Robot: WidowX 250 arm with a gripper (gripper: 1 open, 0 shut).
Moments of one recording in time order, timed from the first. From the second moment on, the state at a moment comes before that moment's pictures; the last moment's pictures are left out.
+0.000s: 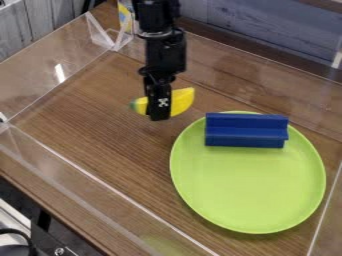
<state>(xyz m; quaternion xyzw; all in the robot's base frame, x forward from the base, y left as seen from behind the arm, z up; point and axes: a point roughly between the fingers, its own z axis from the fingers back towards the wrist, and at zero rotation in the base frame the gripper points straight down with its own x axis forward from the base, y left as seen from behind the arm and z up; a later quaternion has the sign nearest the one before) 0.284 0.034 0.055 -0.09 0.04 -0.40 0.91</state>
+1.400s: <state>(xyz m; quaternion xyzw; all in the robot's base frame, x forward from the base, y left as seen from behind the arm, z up) 0.242 -0.086 0.038 -0.09 0.03 -0.51 0.85</state>
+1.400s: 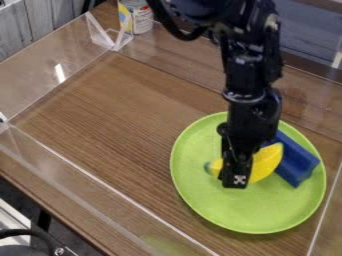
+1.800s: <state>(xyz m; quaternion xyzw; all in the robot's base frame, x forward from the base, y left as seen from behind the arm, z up) 0.239 -0.084 0.028 -0.09 0.04 -0.51 0.85</state>
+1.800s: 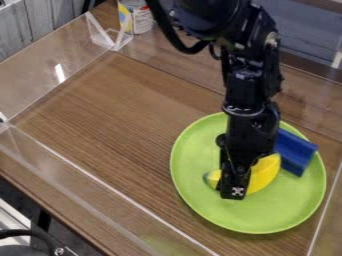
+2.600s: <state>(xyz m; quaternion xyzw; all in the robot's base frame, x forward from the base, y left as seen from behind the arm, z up) 0.237 -0.083 0.024 -0.09 0.03 -0.51 0.85</state>
